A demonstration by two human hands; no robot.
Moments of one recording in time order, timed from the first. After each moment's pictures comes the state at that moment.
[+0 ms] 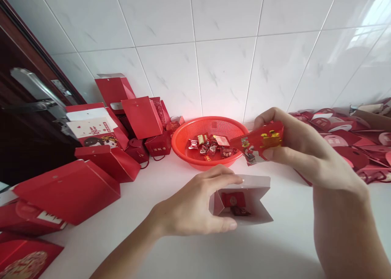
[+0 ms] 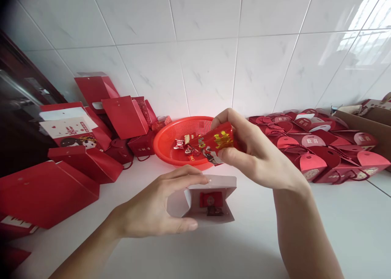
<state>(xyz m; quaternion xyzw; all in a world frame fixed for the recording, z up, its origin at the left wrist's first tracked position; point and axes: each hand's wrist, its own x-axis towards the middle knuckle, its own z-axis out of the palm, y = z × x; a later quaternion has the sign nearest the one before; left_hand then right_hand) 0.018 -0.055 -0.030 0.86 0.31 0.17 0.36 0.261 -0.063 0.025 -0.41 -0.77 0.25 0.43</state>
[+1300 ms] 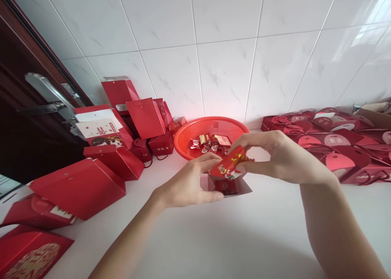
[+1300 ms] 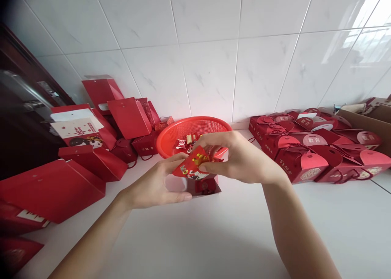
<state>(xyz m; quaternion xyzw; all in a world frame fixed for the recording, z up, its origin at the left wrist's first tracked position) 0.006 -0.031 -0.030 0.86 0.32 0.21 0.33 0.253 -0.047 0.013 -0.32 -0.84 0.28 0.34</state>
